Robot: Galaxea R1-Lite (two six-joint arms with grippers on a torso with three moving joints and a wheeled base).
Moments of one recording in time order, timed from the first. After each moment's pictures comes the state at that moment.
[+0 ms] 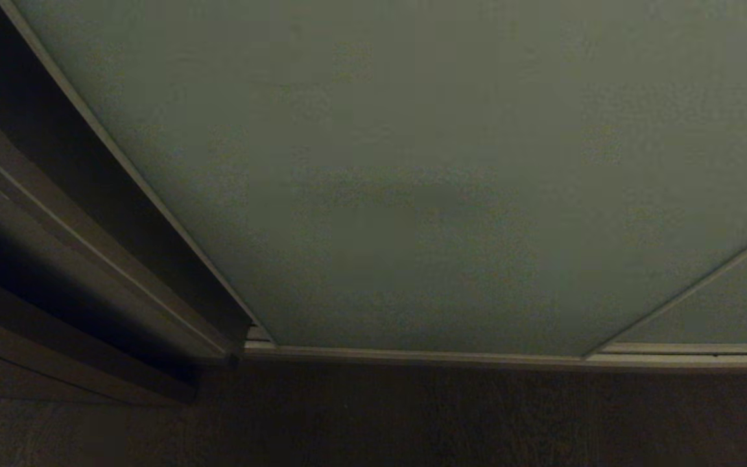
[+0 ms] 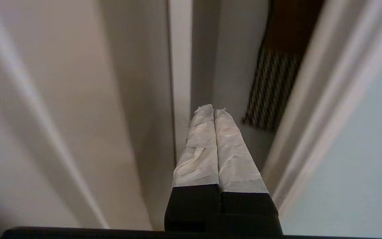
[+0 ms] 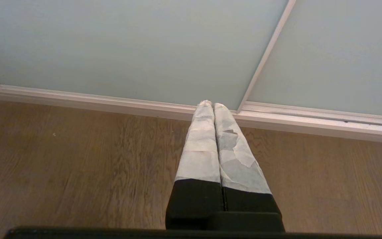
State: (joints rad) left arm 0.17 1.26 -1.27 -0.39 -0.06 -0.08; right arm 0.00 0.00 0.00 0.00 0.01 -0.01
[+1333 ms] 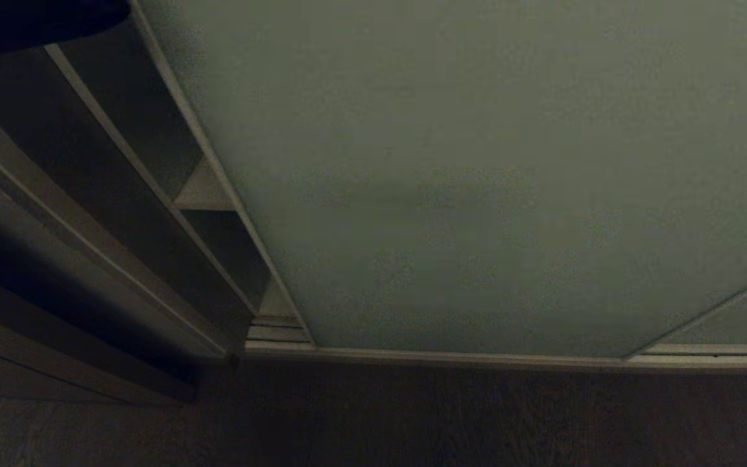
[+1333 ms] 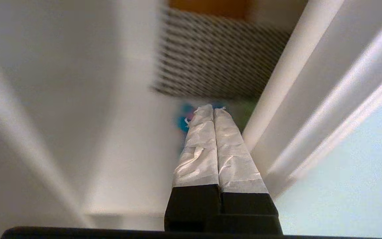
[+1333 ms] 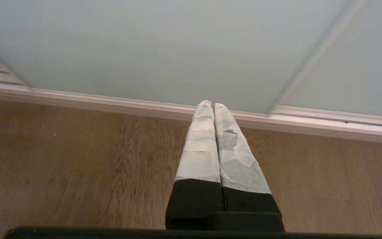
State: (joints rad) left arm -0.38 1.37 -1.41 -0.24 0.15 -0.02; right arm 0.00 0.00 0.00 0.00 0.01 -0.01
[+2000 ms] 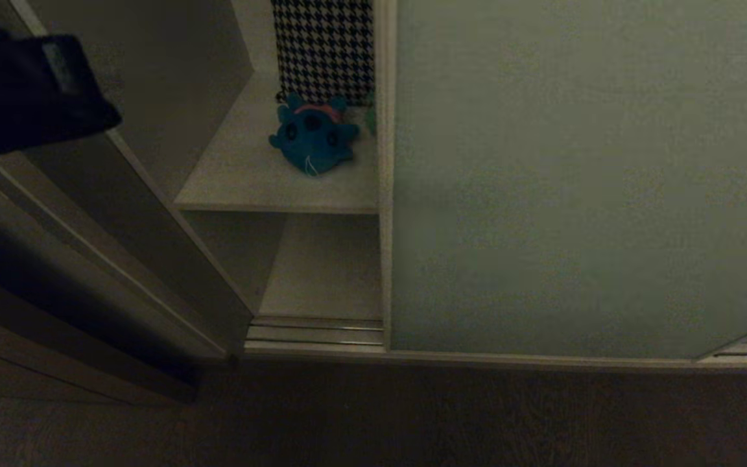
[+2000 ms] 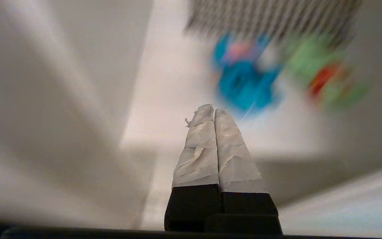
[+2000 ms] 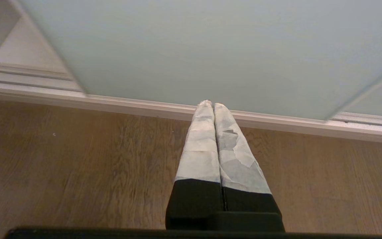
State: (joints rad) left arm -0.30 1.25 -1.19 -0.13 0.24 -0.02; right arm 0.00 0.00 0.00 0.00 0.01 -0.01
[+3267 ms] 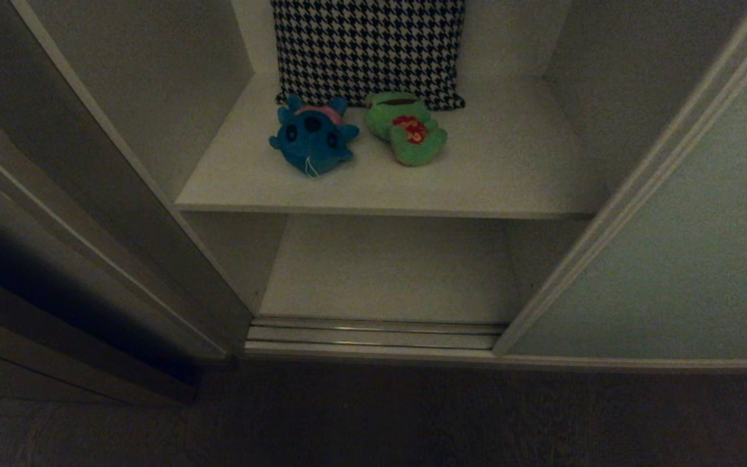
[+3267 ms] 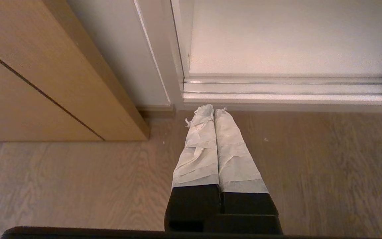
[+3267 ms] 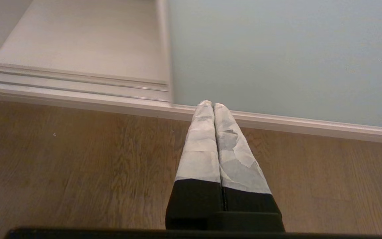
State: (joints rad) left arm 0.02 0.02 -0.02 0.02 -0.04 0.07; right arm 0.01 0.00 0.00 0.00 0.01 -0.01
